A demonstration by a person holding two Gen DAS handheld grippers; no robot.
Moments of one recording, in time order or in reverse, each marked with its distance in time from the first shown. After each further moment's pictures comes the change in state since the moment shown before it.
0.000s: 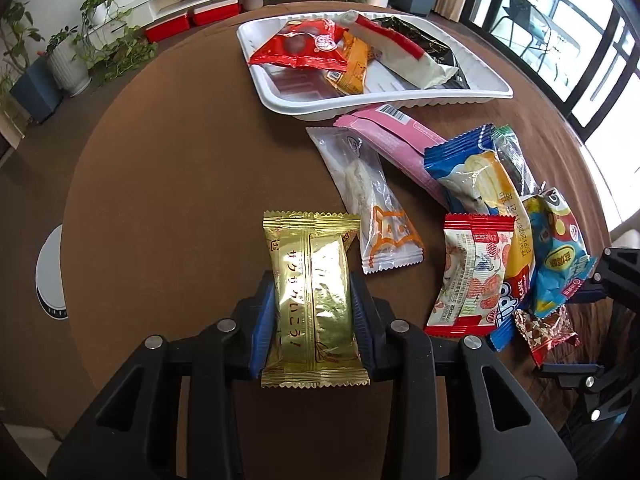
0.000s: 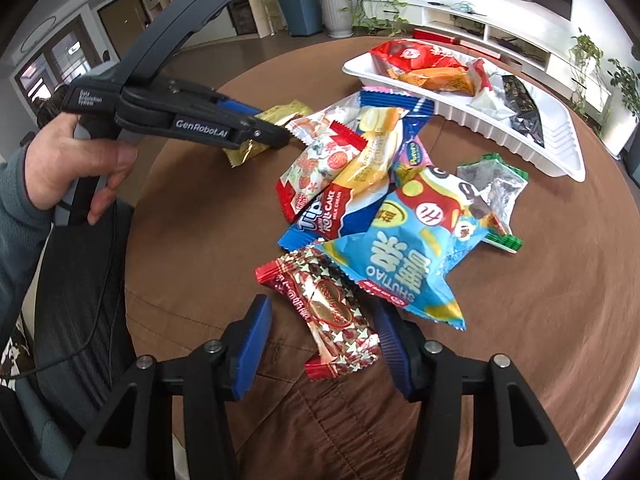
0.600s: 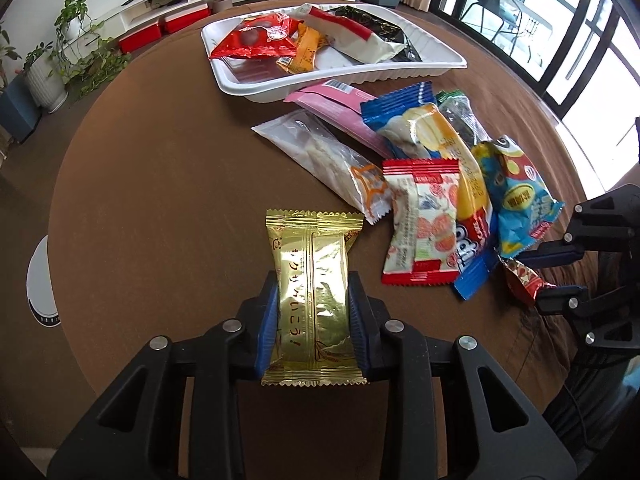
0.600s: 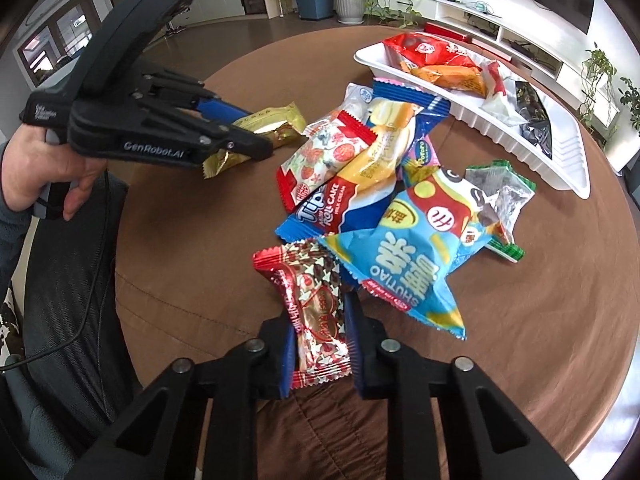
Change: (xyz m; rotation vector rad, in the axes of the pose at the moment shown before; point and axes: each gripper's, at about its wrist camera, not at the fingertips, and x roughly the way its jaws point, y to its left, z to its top) left arm -0.016 -0.017 -0.030 0.082 -0.002 -0.067; right arm 0.005 0.010 0.006 -0.058 0.060 -0.029
